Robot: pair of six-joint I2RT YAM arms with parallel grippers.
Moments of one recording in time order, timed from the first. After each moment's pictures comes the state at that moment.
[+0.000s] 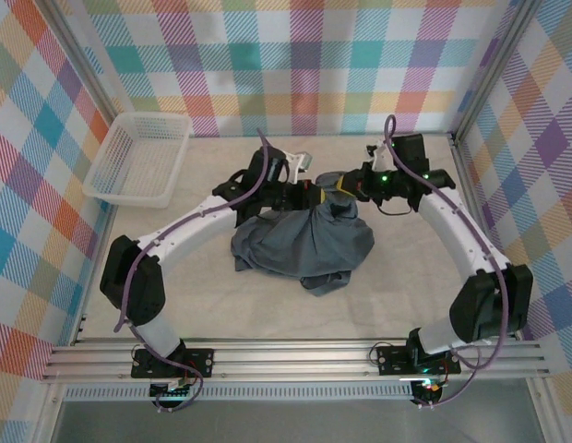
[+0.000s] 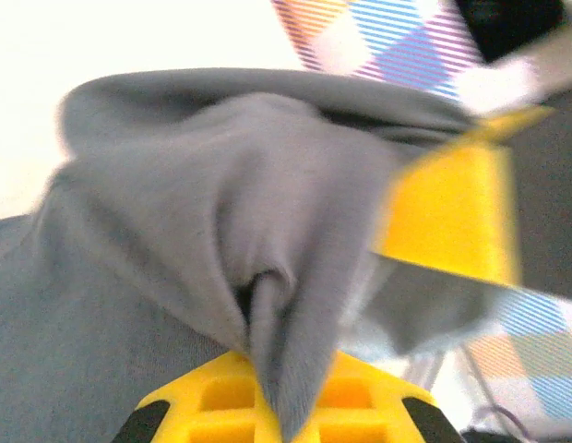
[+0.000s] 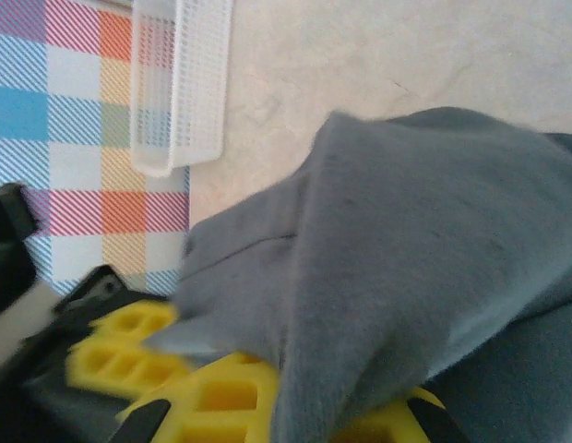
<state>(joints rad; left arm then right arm) -0.65 1.68 1.41 -0.26 0.53 -0.59 0.21 1.51 1.34 -0.66 -0.74 0.62</state>
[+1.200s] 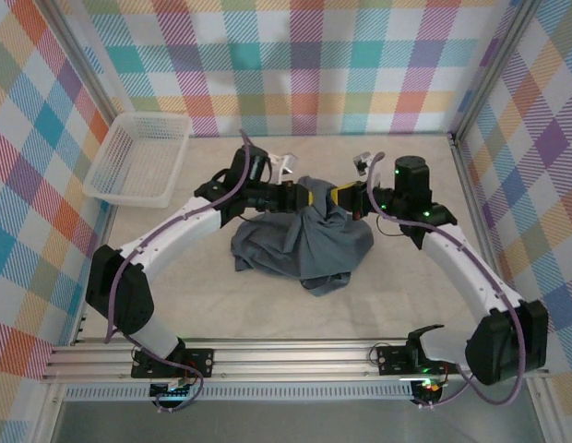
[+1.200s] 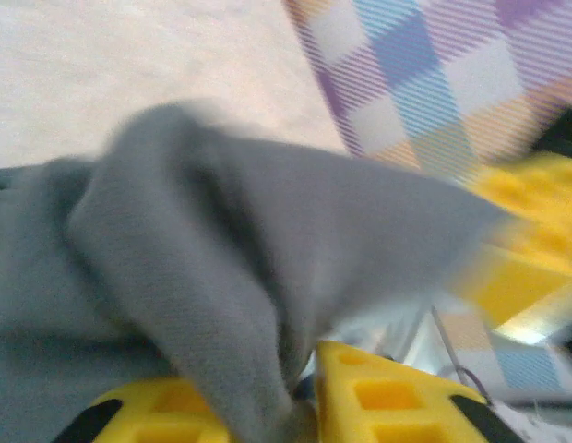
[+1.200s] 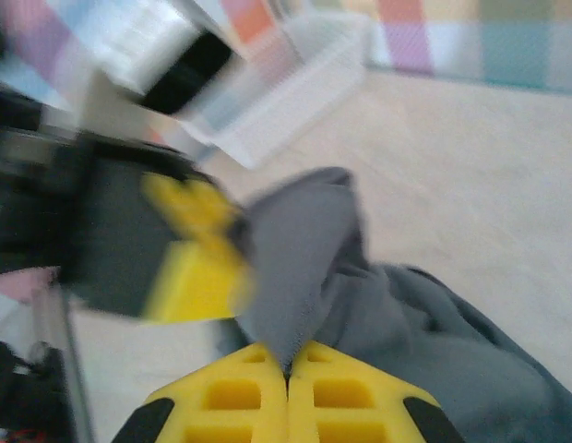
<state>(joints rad) -0.56 1.58 1.34 -0.37 0.52 -0.58 0.29 1.20 1.00 -0.20 -0.76 0.16</state>
